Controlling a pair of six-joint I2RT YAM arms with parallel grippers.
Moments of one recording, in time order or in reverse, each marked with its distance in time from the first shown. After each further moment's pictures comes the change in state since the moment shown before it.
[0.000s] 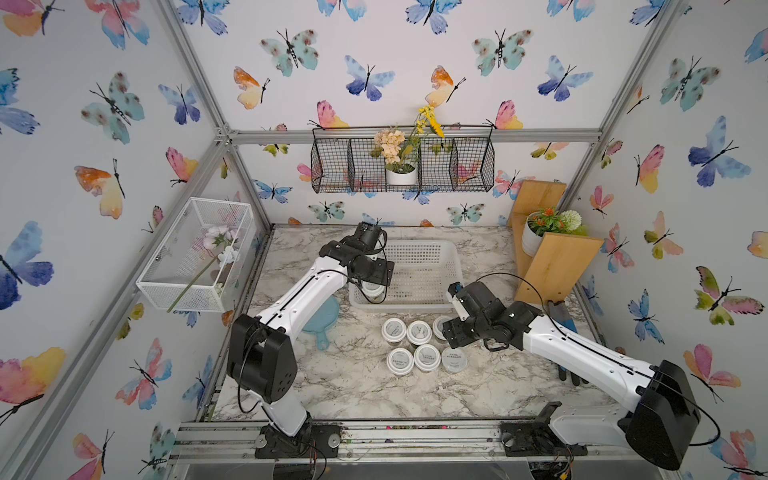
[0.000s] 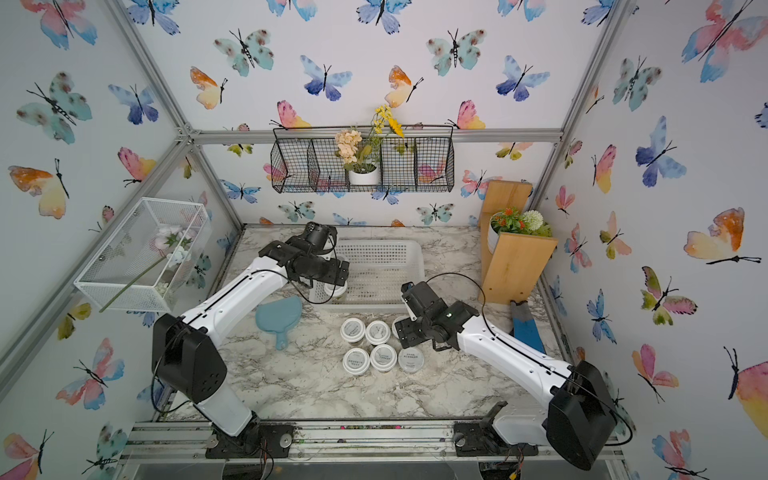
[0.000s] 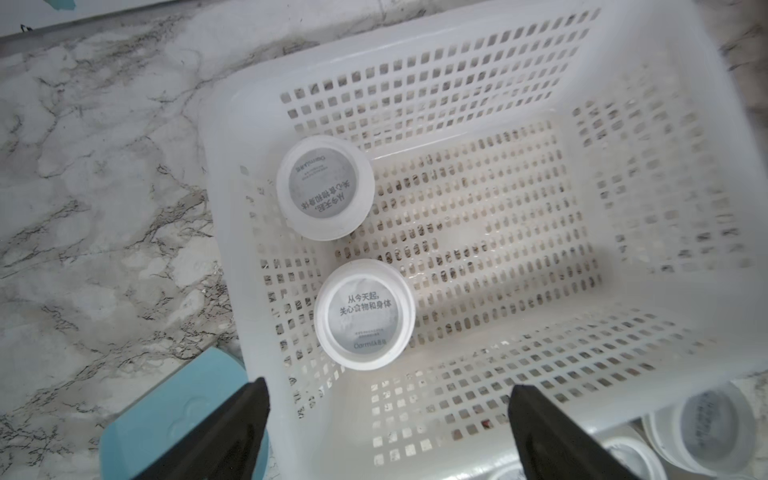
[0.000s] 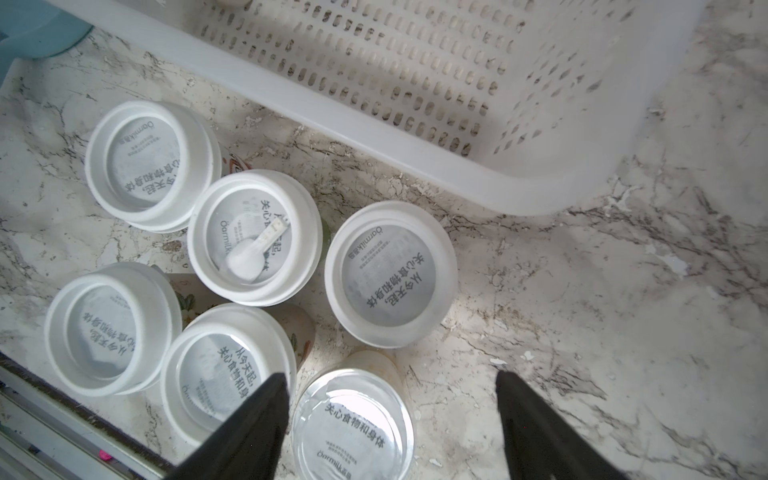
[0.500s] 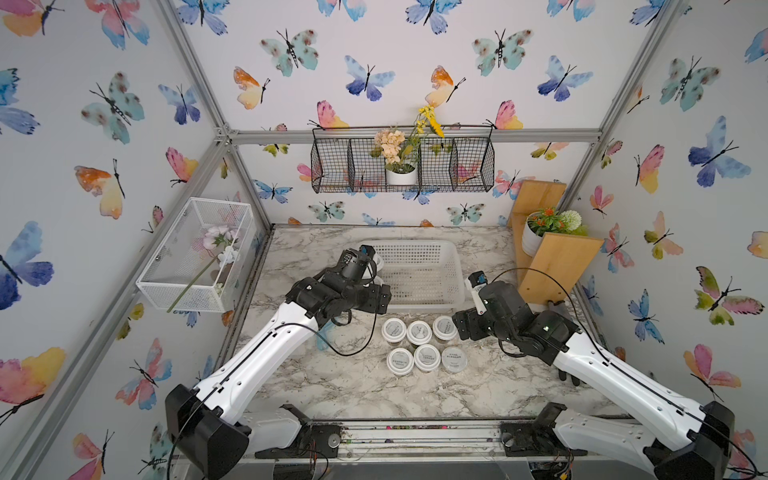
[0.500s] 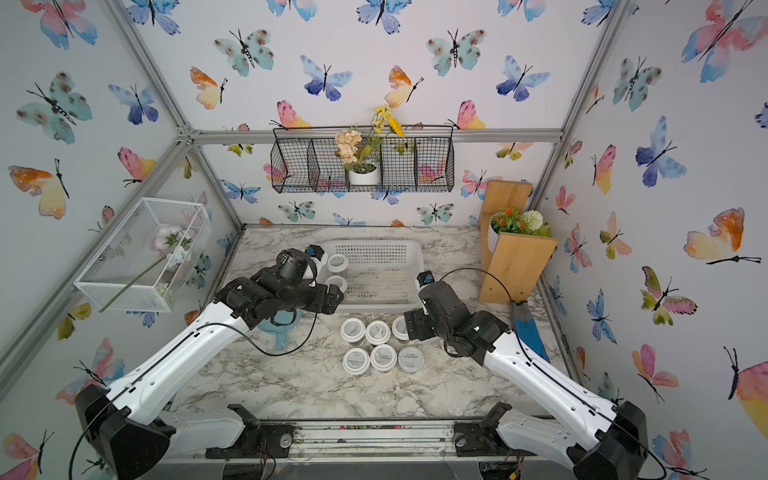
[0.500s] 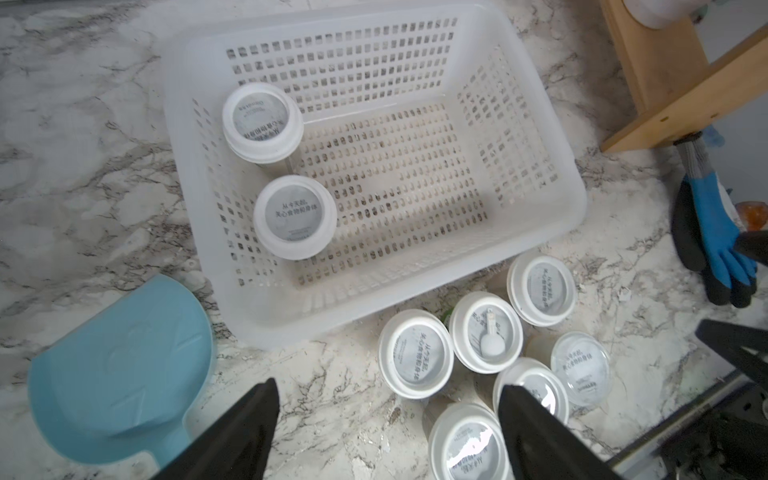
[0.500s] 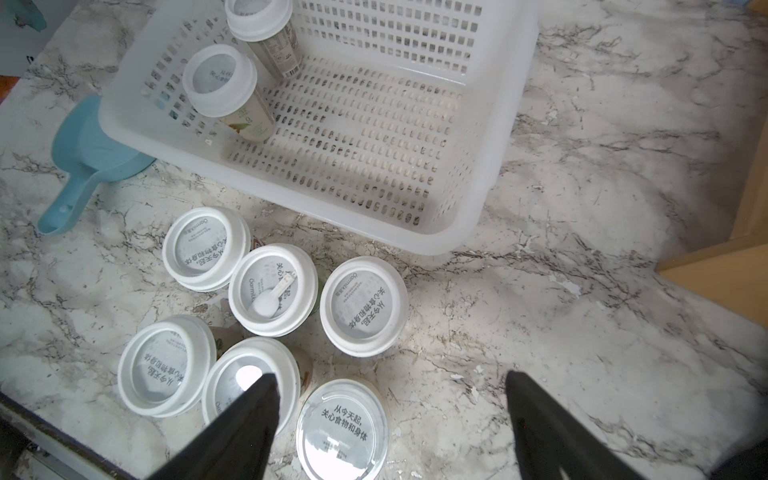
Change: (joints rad) left arm -0.126 -0.399 -0.288 -0.020 0.055 -0.124; right arm 0.000 -0.195 -0.002 0.009 0.125 0.035
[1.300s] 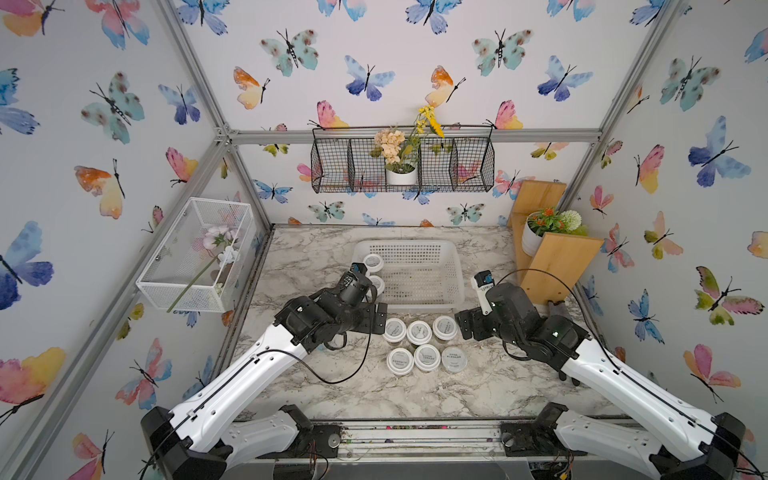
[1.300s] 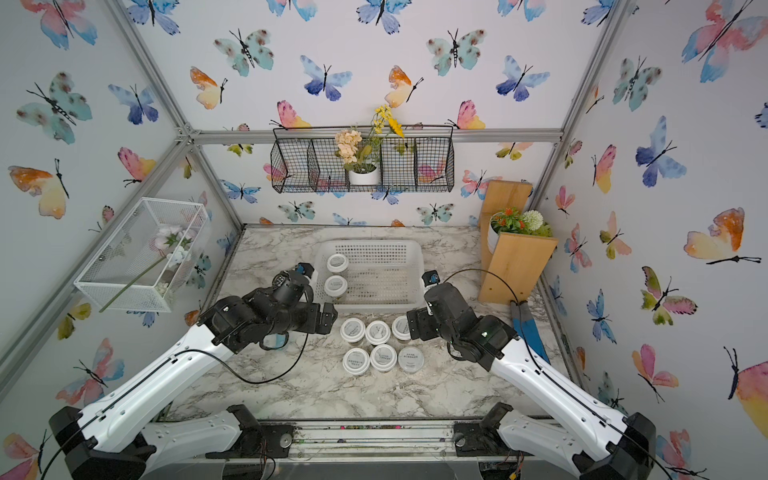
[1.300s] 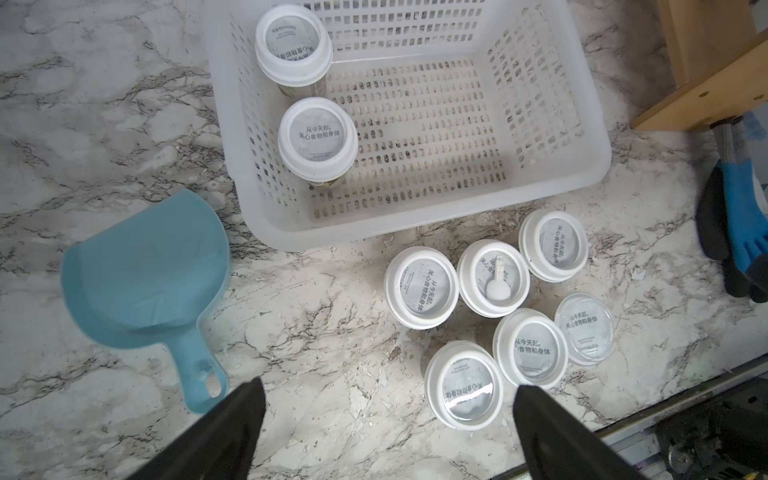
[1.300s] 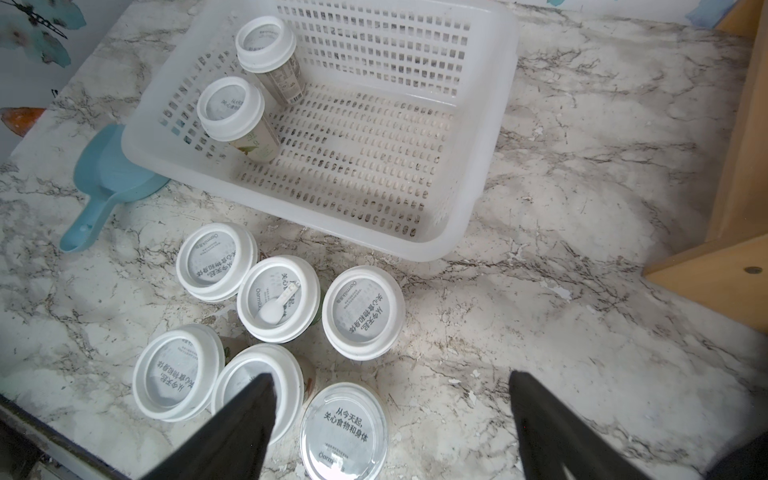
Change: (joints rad) left arm -0.118 -0.125 -0.056 -0.119 -0.144 -0.167; right arm 0.000 -0.046 -0.013 0.009 0.000 0.004
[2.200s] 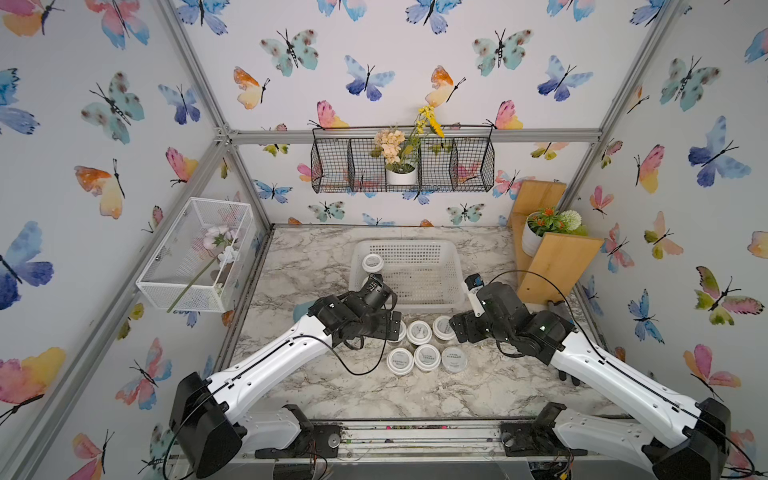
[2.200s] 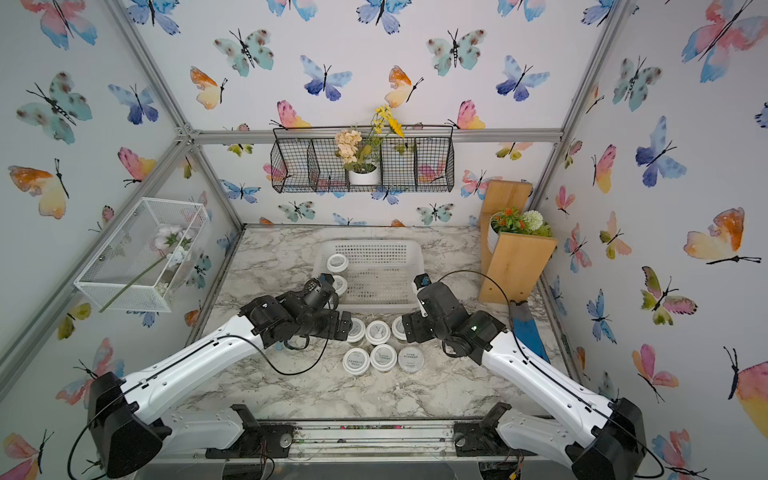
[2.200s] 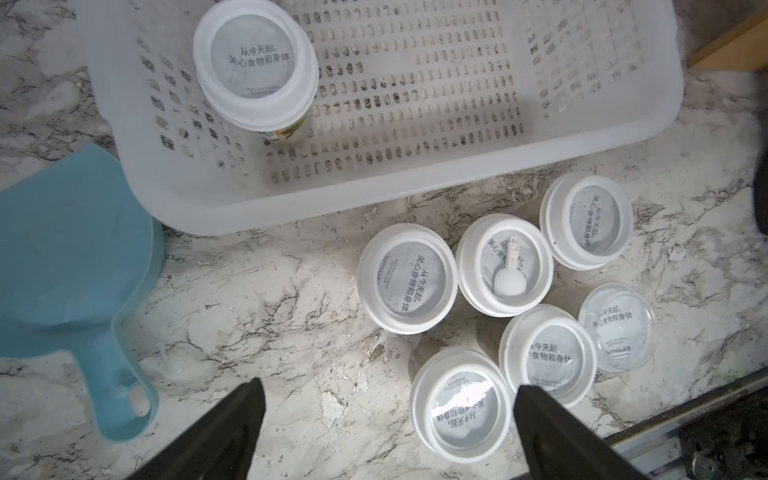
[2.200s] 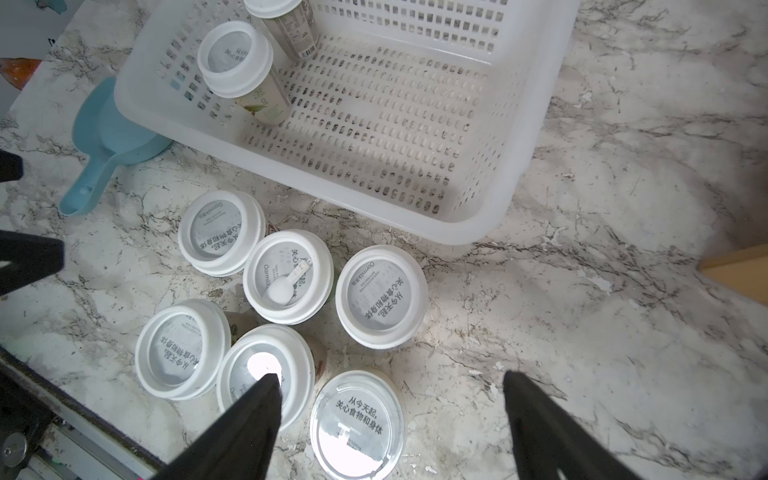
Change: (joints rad) left arm -0.063 0.187 -0.047 0.105 0.024 -0.050; right arm 0.001 0.060 -0.002 0.002 -0.066 -0.008
